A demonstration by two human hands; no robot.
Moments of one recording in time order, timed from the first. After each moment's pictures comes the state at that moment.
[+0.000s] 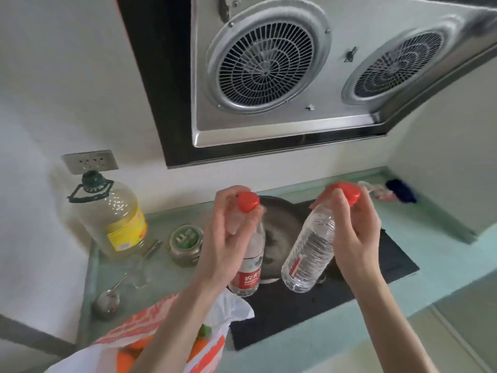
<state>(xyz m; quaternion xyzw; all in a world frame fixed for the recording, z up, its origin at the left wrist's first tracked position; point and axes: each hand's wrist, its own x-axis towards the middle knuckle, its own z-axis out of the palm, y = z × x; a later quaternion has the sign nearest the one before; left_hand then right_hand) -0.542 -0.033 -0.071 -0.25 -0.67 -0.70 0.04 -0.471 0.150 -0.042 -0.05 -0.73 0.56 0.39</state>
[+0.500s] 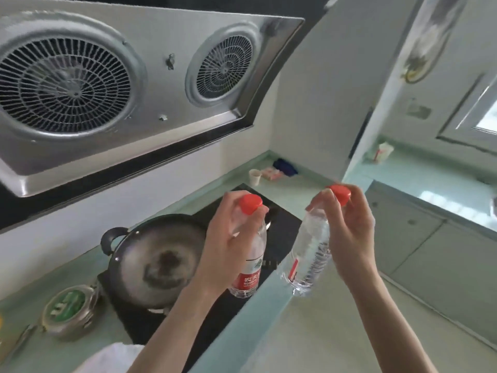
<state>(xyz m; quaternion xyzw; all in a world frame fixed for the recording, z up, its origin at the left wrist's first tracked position) -0.463 0.152 -0.047 -0.43 -0.59 -0.67 -0.13 -0.322 0.286 -0.032 -0.23 -0.68 0.47 0.52</state>
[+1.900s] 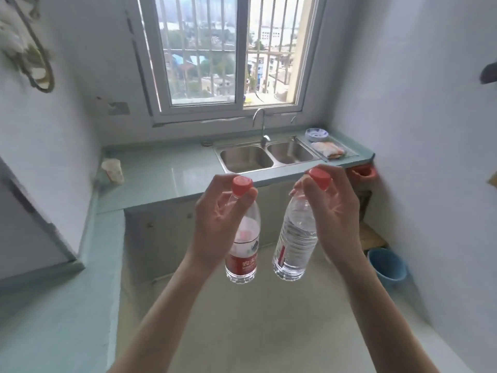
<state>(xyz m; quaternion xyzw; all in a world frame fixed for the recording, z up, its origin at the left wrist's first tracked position) -0.110 0.666 -0.023 -0.65 -0.25 -0.57 -0.43 0.063 0.594 -0.003 -0.48 -0.52 0.14 0.69</state>
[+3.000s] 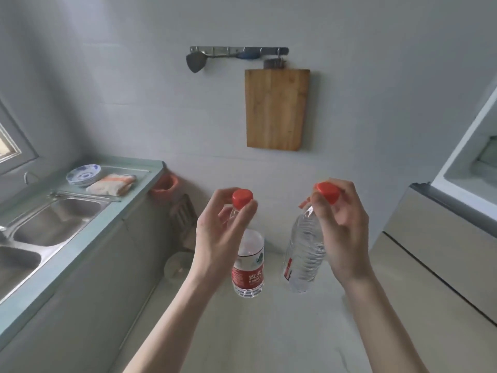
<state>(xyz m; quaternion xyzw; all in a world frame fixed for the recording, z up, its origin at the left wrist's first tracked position) 0.307 0.653 -0.024 -0.69 0.03 -0.25 -0.68 0.348 0.465 -0.023 -0.66 -0.20 -0.23 0.69</state>
